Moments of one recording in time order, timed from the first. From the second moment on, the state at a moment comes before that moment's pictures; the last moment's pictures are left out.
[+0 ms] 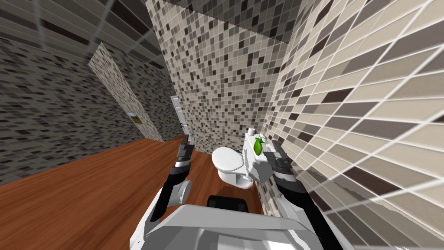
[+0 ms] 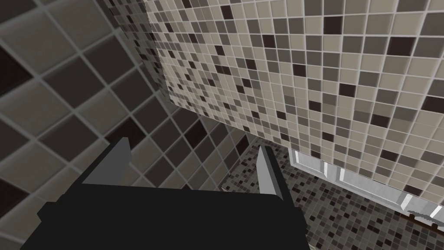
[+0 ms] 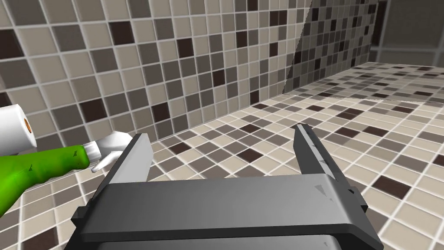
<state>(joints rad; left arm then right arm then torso) 0.48 0.04 0.02 -2.27 0.01 -0.50 -0.10 0.54 -0.14 -0.01 -2.22 0.02 -0.56 -0.11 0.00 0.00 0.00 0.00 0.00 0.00</state>
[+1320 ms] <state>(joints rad) 0.48 0.04 0.02 -2.27 0.01 -0.50 -0.10 0.51 -0.55 0.11 -1.98 -0.02 -0.57 -0.16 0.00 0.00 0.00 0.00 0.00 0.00</state>
